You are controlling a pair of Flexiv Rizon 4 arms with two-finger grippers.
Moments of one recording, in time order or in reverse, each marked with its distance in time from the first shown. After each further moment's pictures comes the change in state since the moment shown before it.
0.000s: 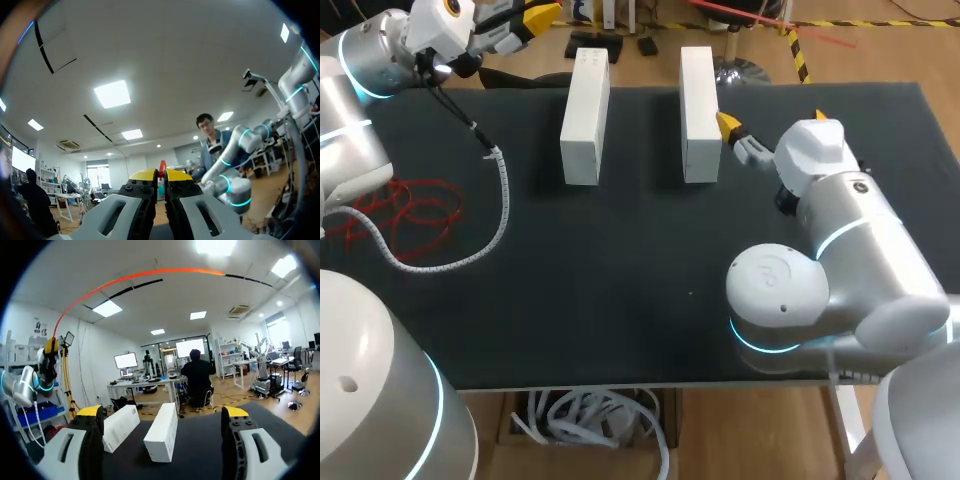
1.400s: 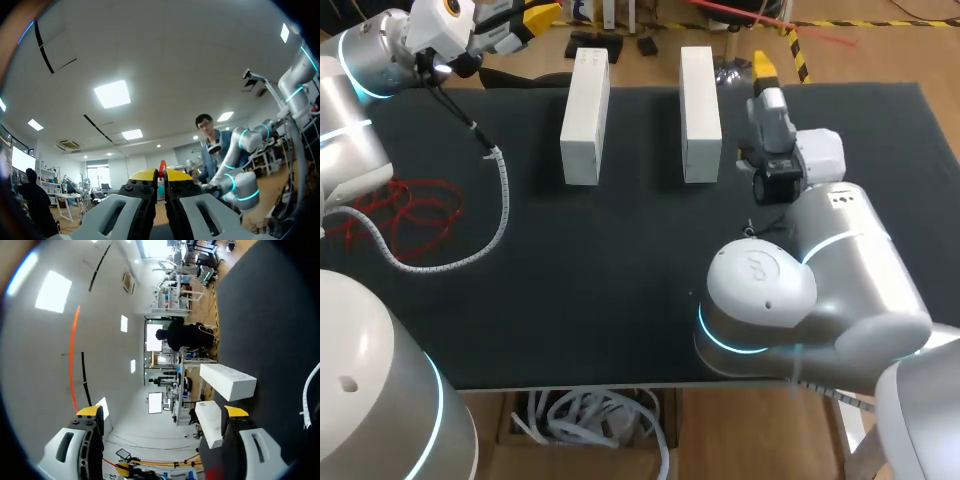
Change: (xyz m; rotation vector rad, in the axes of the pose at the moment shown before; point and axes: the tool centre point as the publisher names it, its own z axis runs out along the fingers) left arm 0.000 0.000 0.000 0.000 0.000 0.000; right arm 0.047 0.031 -0.012 -0.045 -0.020 1.405
